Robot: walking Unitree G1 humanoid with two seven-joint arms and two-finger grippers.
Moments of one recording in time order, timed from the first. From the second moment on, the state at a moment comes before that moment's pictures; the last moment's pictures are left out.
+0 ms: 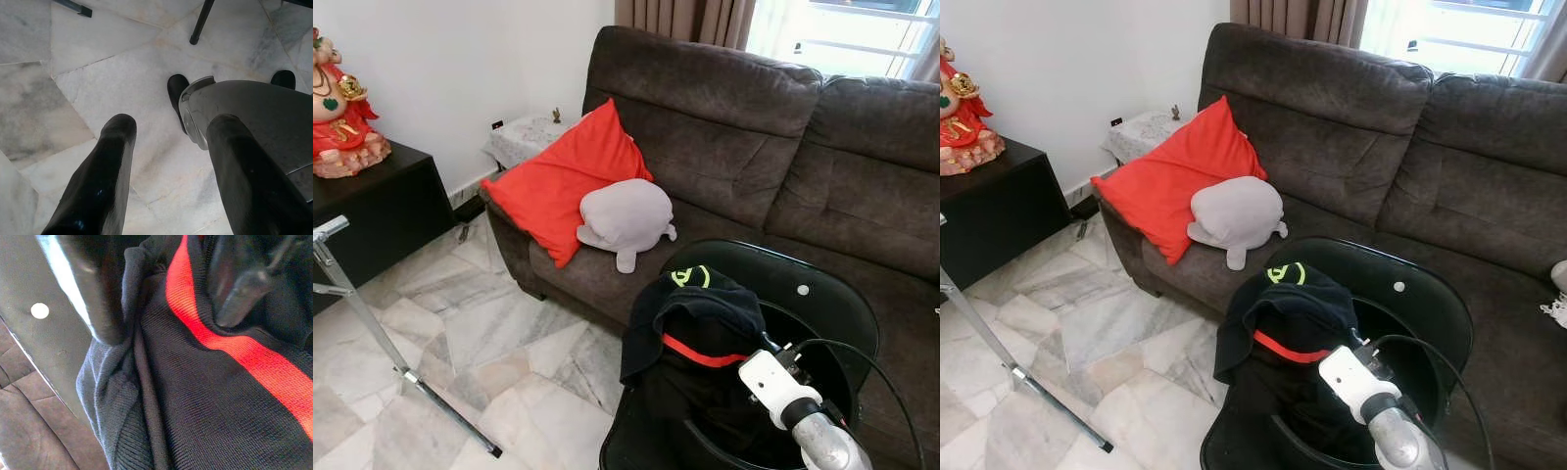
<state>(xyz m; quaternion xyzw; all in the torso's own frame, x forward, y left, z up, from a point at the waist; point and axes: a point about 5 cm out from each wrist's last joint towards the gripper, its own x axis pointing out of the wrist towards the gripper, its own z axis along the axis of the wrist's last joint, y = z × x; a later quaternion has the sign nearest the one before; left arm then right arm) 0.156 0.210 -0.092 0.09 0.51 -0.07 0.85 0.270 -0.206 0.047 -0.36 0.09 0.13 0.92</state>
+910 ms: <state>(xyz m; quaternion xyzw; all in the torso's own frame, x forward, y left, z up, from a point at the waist) 0.156 0.210 -0.092 0.09 0.51 -0.06 0.85 0.271 -0.195 0.041 -0.26 0.13 0.04 0.96</state>
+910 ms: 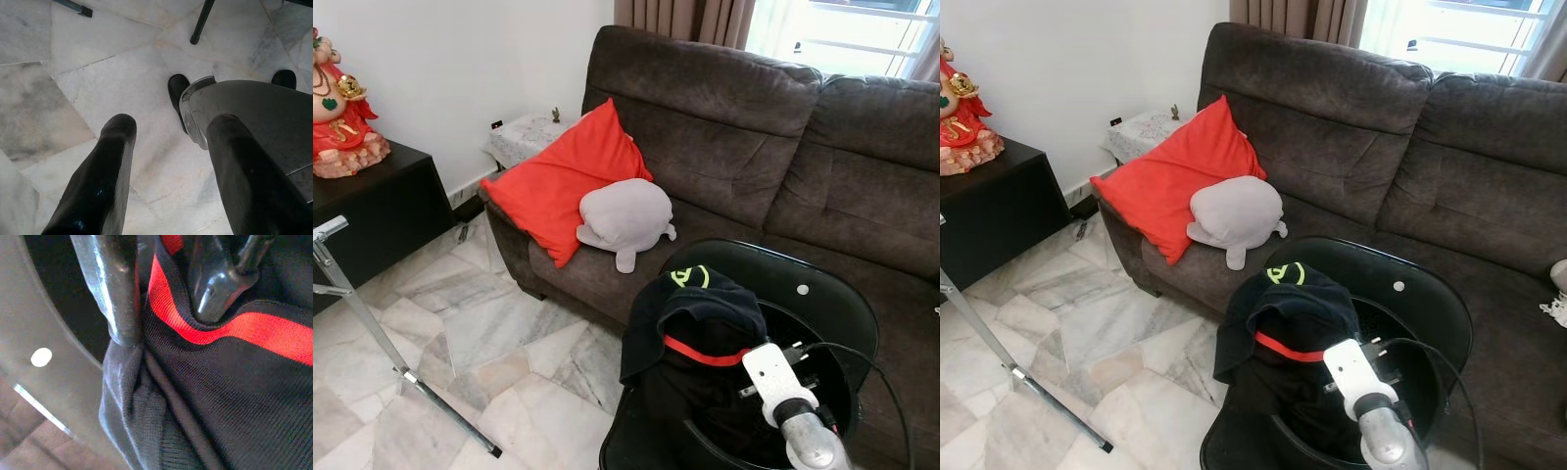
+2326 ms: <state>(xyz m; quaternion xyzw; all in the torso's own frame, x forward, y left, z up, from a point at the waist) 0.156 0.211 -0.092 0.09 0.51 -0.06 0.85 0.263 -0.184 0.045 -0.21 0.18 0.03 0.96</state>
